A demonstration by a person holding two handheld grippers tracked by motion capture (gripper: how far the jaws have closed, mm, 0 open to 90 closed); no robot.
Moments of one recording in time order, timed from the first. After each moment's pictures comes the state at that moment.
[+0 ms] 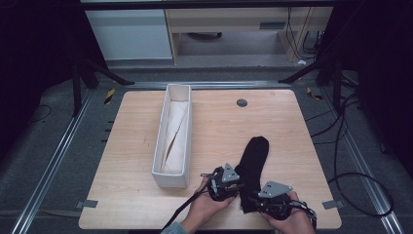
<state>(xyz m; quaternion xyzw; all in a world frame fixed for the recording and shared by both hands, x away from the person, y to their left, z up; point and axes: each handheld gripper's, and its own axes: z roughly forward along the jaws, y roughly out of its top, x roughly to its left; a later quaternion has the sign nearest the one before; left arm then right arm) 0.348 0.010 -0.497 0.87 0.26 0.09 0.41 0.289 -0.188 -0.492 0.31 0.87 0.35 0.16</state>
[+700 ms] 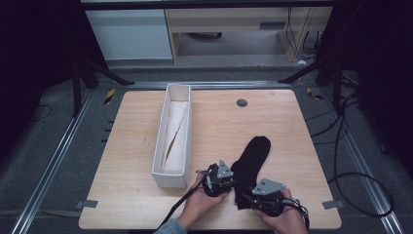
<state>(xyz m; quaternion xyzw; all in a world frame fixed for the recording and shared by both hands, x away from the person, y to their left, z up) 0.362 0.026 -0.505 0.87 0.27 0.10 0.39 0.299 -0.173 -0.497 0.31 0.86 0.36 0.18</state>
